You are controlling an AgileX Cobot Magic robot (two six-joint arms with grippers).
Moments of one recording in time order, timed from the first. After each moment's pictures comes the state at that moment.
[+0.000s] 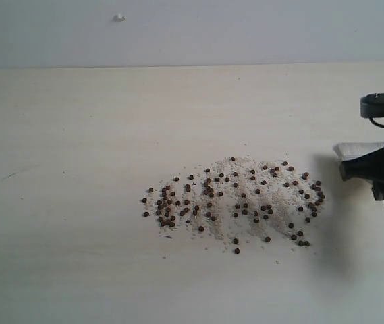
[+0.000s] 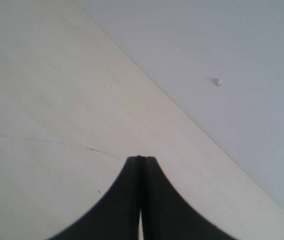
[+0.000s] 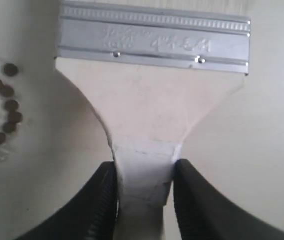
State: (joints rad) left arm 0.00 0.28 0.00 0.17 0.08 -0.92; right arm 0.12 1.63 -0.78 -0.26 0.64 0.36
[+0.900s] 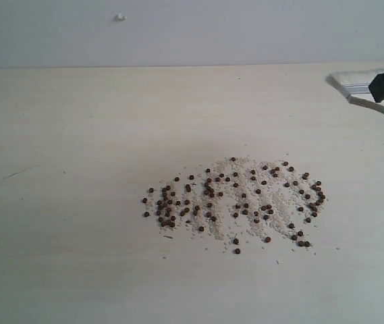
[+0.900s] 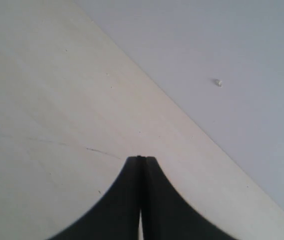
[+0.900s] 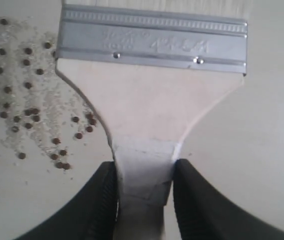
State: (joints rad) left arm 0.00 0.28 0.00 0.17 0.08 -0.92; right arm 0.12 1.36 -1.07 -0.01 1.06 -0.01
